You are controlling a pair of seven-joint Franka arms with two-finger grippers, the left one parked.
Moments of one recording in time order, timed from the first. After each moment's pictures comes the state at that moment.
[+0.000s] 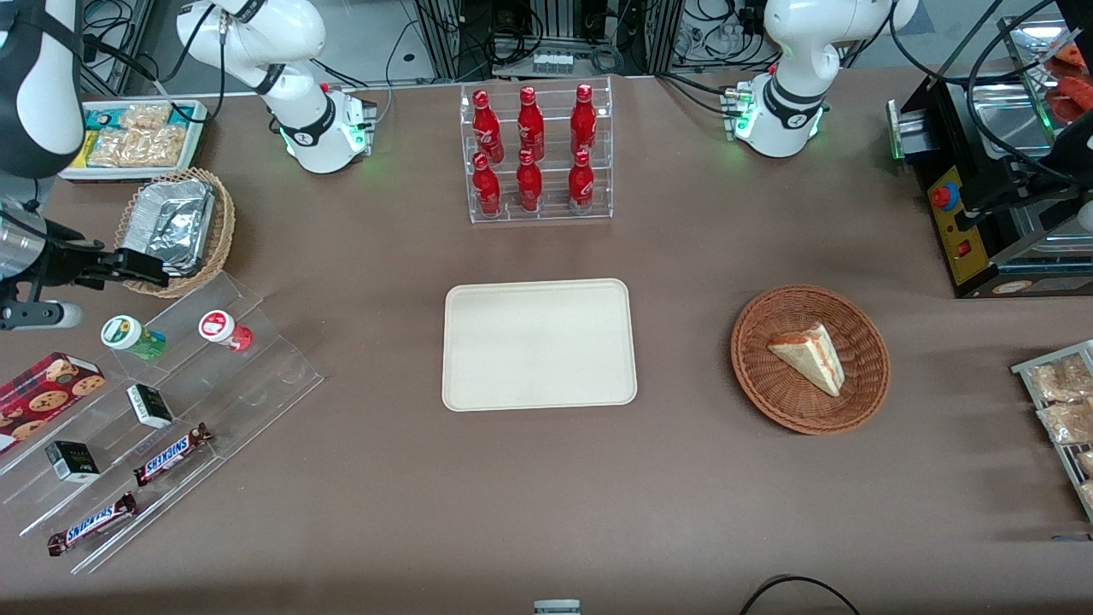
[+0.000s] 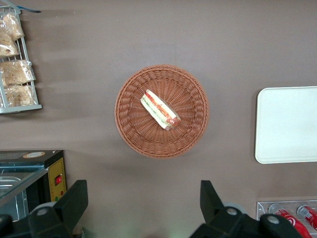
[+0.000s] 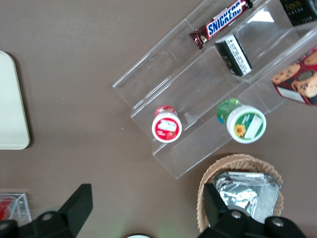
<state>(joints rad) -0.01 0.02 -0.10 -1.75 -0.02 1.62 -0.15</state>
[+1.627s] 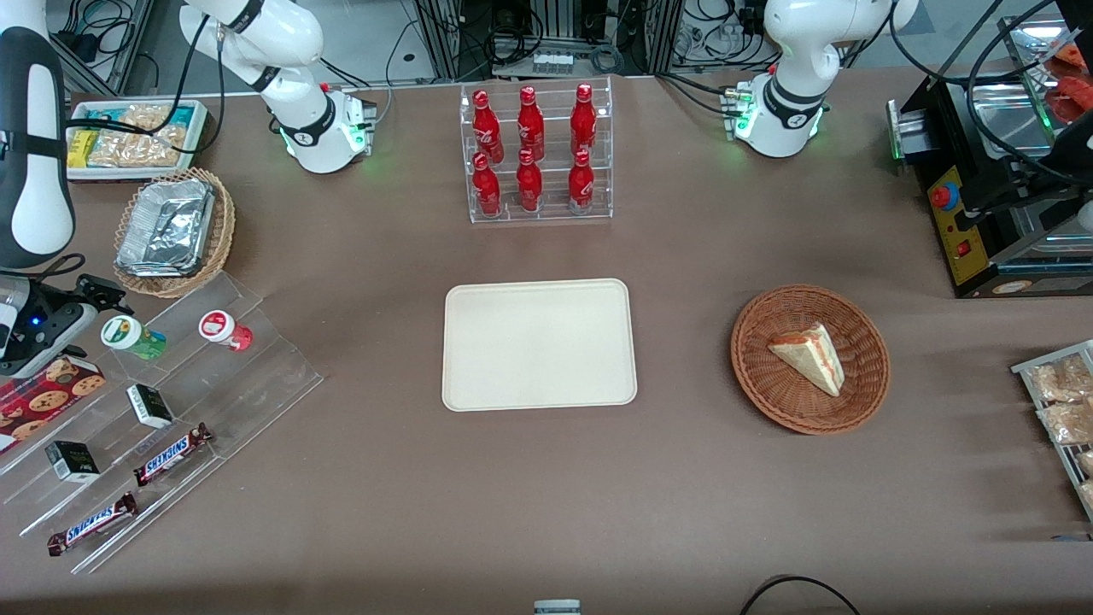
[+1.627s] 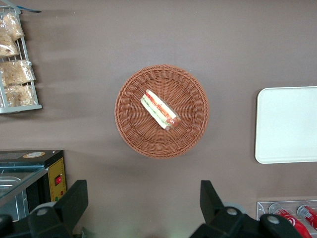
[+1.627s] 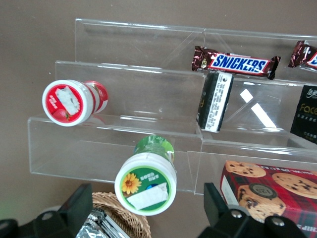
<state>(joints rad) -0.23 0.15 -0.12 -1.92 -0.02 2.00 -1.16</state>
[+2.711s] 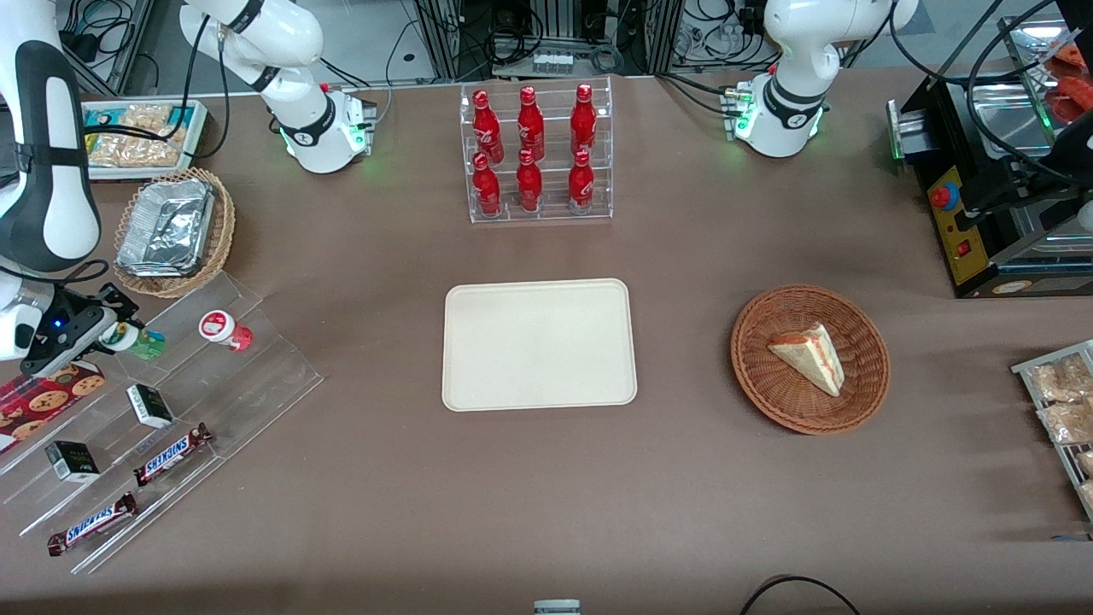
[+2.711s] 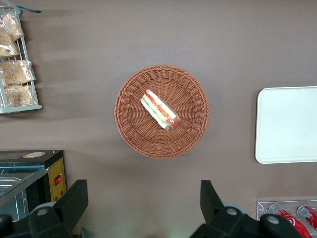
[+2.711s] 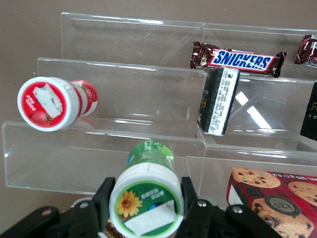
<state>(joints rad) -0.24 0.15 -0.12 -2.01 -0.01 2.12 -1.16</state>
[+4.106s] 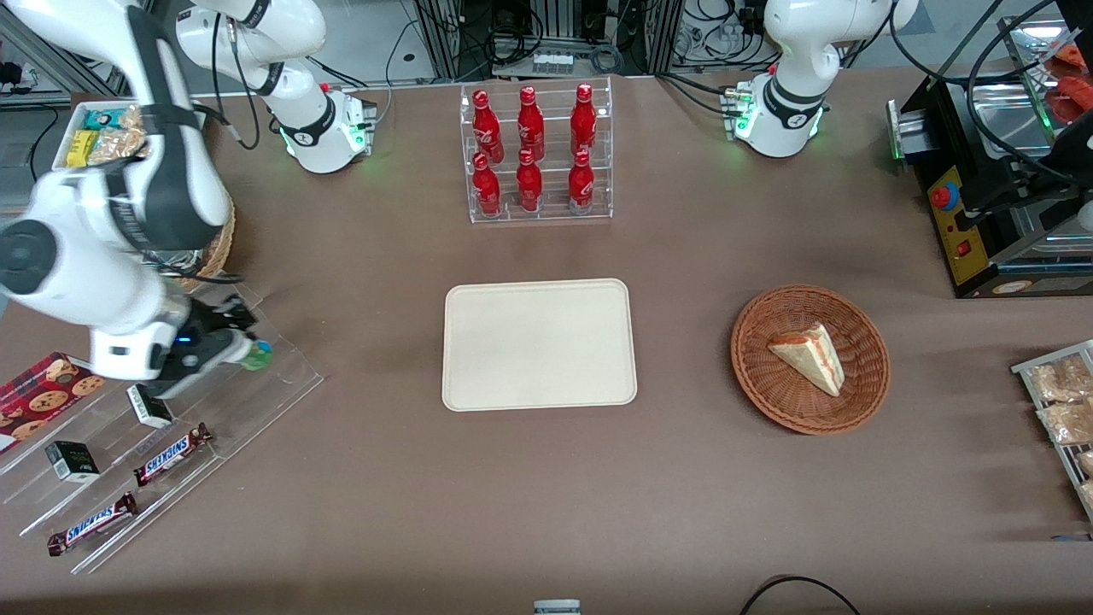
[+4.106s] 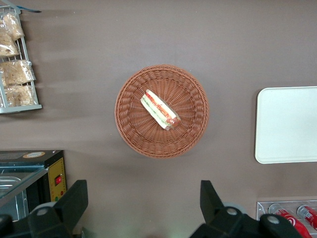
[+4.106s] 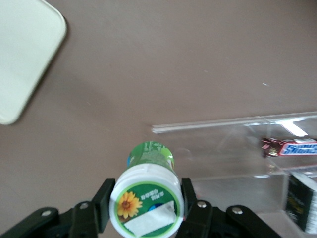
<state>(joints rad) 0.19 0.16 -0.09 -1.86 0.00 1.96 -0.50</state>
